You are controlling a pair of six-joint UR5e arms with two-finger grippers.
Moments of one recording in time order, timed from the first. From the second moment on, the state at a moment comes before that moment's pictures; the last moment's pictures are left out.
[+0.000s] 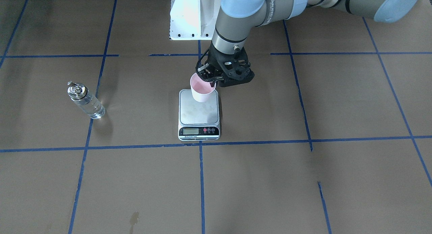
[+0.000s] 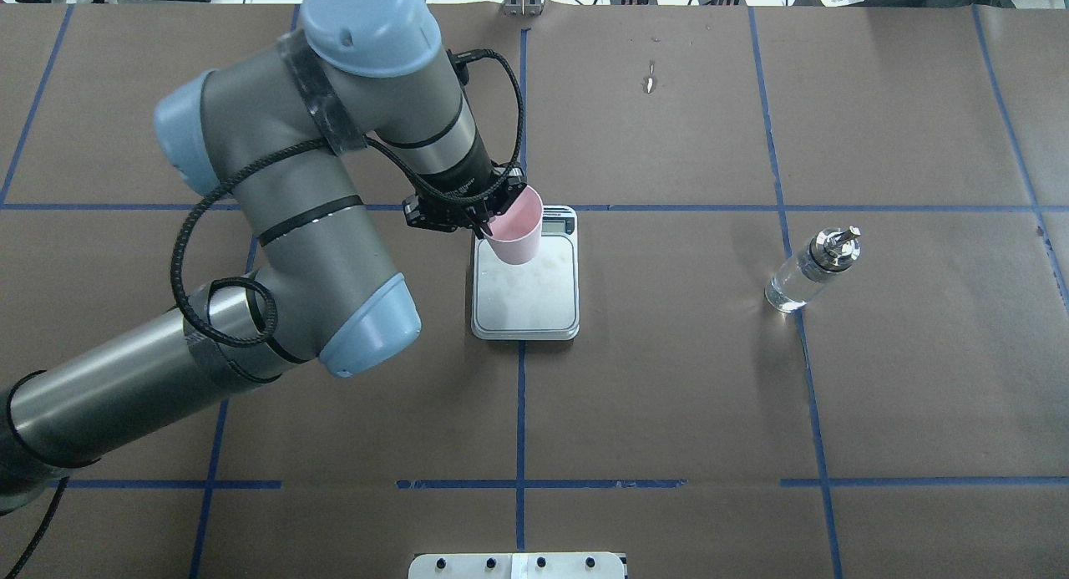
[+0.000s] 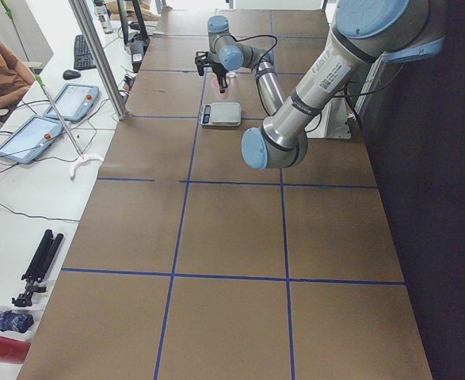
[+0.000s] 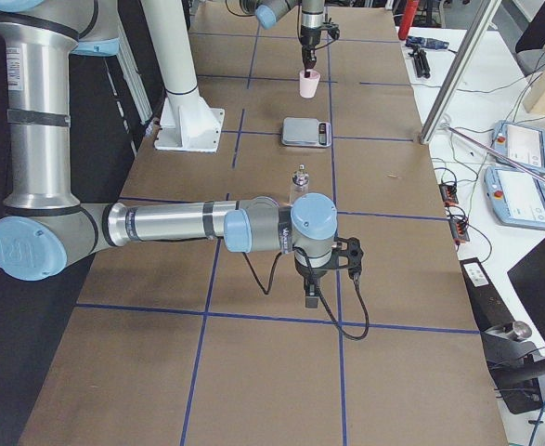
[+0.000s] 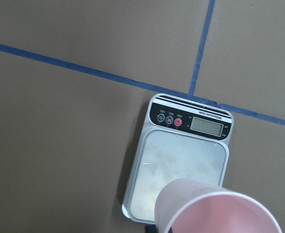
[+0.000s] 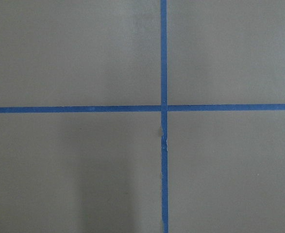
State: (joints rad) left arm -0.64 -2.44 -1.66 -1.47 -2.05 -1.45; right arm 1.58 -1.62 1.72 -1.56 2.38 0.09
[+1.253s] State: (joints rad) left arm -0.57 -2.46 -1.51 -1.55 -1.97 -1.50; right arm 1.58 -1.60 1.73 -1.57 2.38 0.11
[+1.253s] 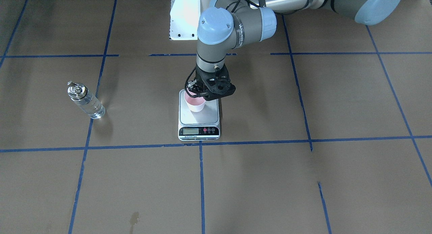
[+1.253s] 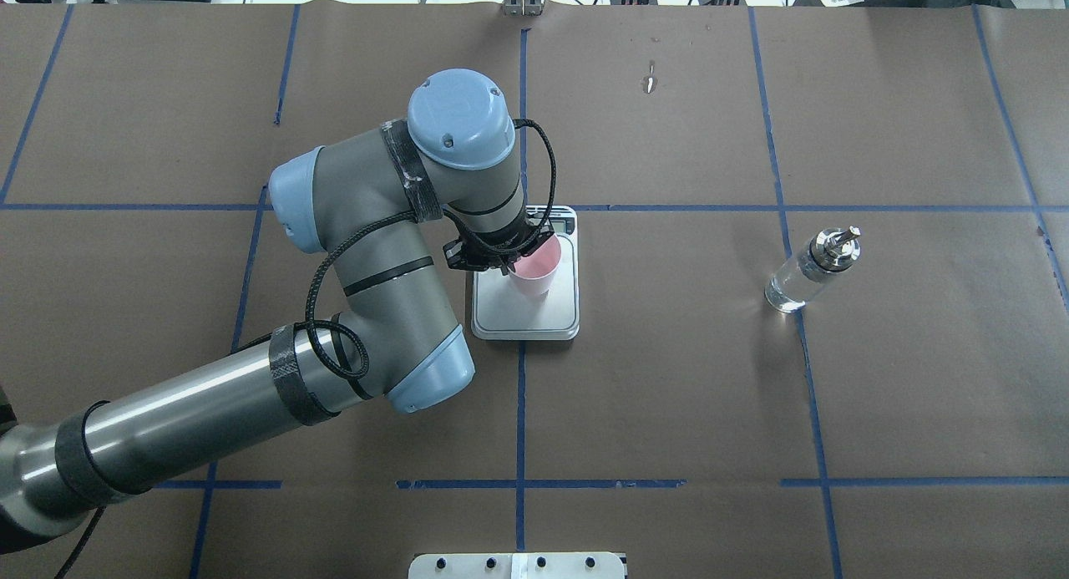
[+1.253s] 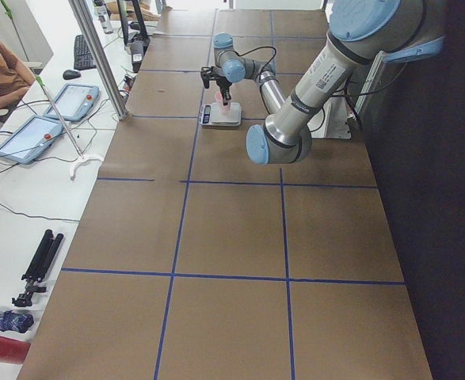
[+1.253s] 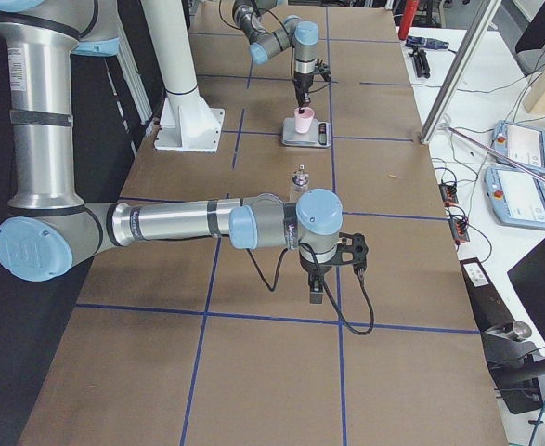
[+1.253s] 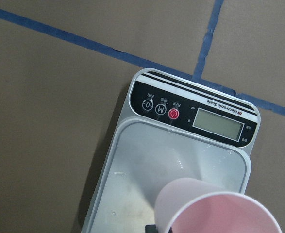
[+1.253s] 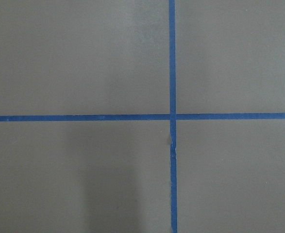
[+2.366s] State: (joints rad) left arm -0.61 -2.45 -1.63 -1.44 -1.97 -1.43; right arm 1.56 -1.59 1.80 -1.58 2.39 0.16
